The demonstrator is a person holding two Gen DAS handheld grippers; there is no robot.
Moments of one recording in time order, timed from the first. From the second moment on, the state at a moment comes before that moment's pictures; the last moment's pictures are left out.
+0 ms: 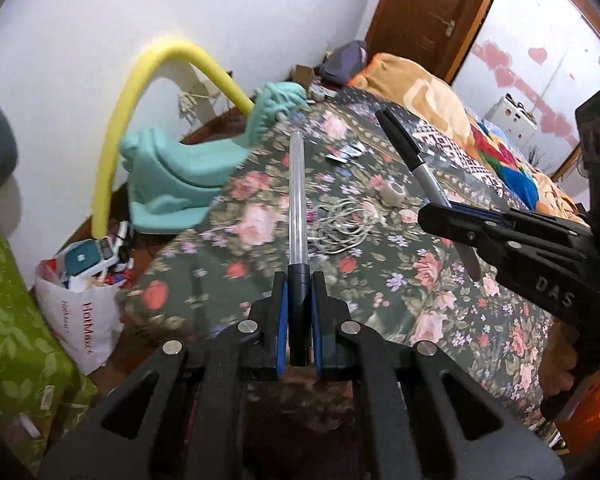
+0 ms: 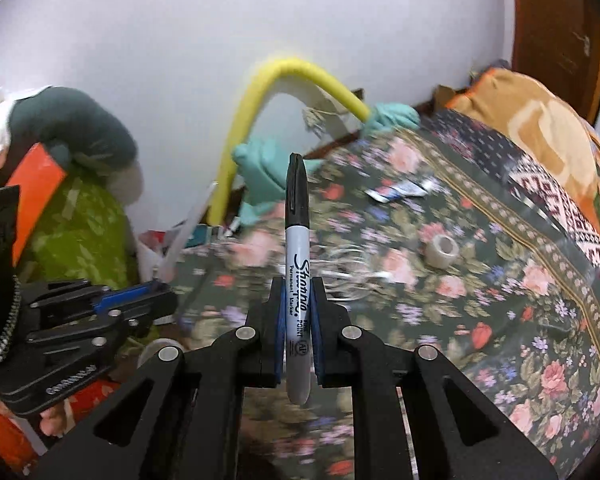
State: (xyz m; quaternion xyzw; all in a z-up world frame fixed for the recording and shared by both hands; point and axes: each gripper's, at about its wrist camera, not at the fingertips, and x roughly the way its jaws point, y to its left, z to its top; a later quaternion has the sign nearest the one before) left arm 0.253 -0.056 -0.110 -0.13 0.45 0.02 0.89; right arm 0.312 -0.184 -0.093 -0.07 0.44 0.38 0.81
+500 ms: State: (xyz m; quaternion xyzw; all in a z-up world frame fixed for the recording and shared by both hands) left arm 0.142 0.042 -0.115 -0.18 0.44 0.11 0.87; right arm 0.213 -0.079 -0.086 -0.11 0.43 0.46 0.77
